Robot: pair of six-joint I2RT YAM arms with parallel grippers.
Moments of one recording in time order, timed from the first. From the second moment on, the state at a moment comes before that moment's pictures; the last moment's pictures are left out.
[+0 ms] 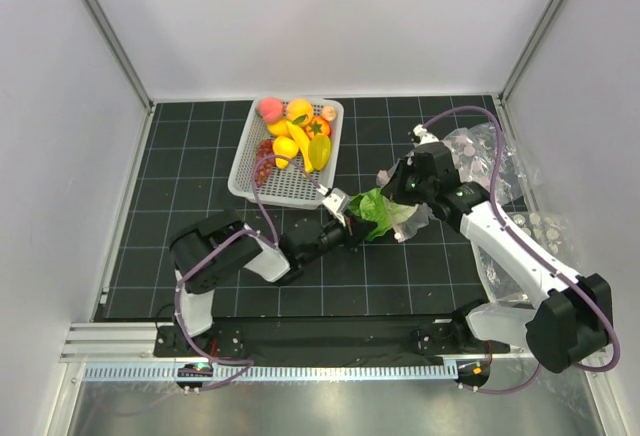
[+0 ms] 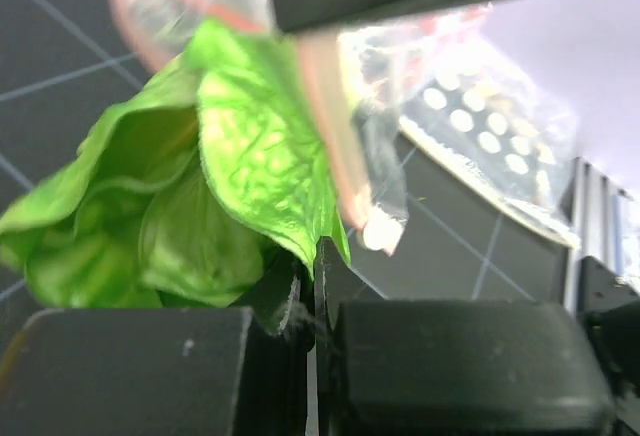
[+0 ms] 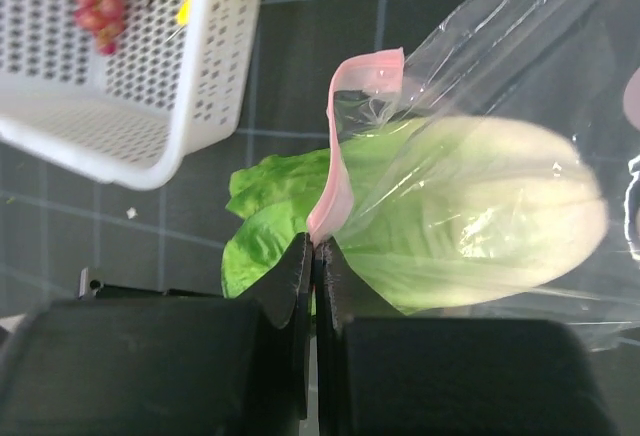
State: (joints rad) left arm -0.99 1.92 0.64 1.28 0.00 -0.41; right arm 0.42 1.20 0.93 -0.40 -0.02 0.54
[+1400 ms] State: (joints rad) left arm -1.00 0.86 0.45 0.44 0.01 -0.31; right arm 0.56 1.24 0.85 0.06 -0.75 0.96
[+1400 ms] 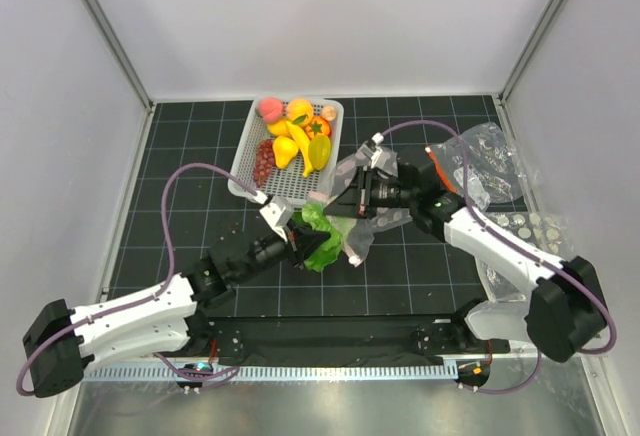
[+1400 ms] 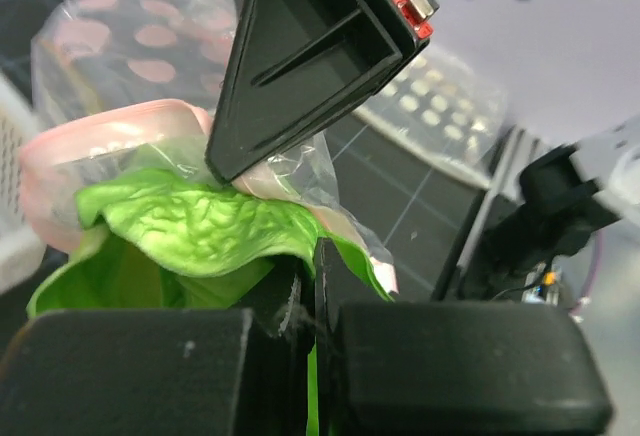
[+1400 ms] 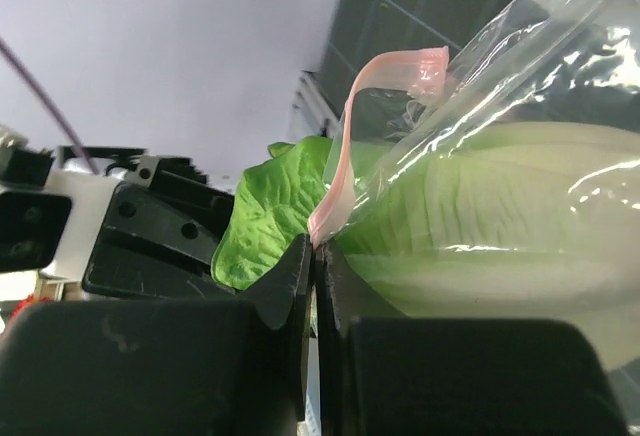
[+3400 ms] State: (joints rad) left arm -1.00 1.14 0.19 0.79 -0.17 -0.38; right arm 1.49 1.55 0.83 -0.45 0.94 0.73
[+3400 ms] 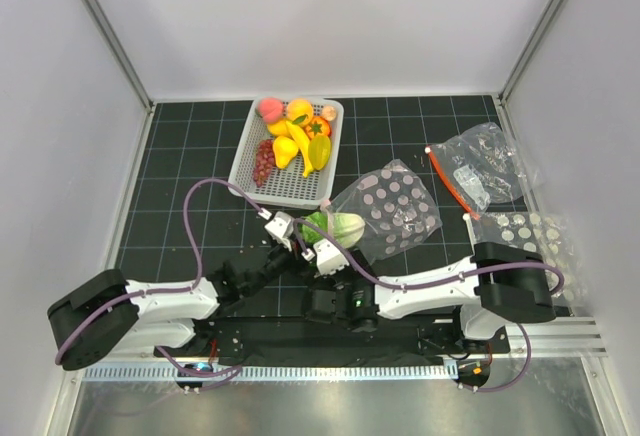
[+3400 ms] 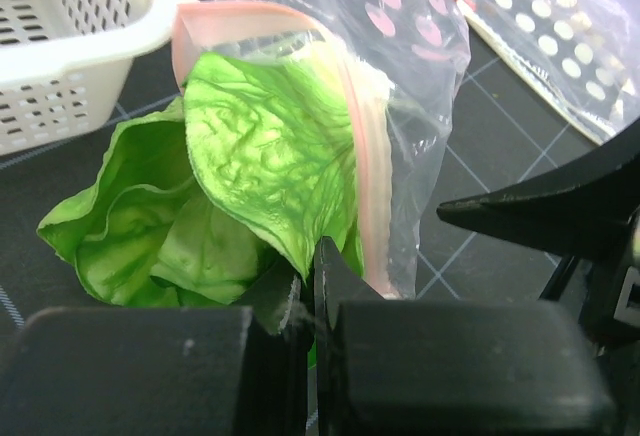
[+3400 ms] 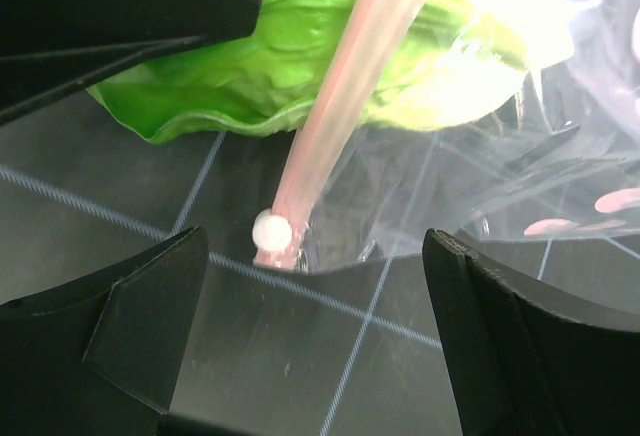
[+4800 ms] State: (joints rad) left arm -0.99 1.18 0.21 0.77 -0.15 -0.39; right arm 1.41 1.69 0.58 0.25 1.02 0.59
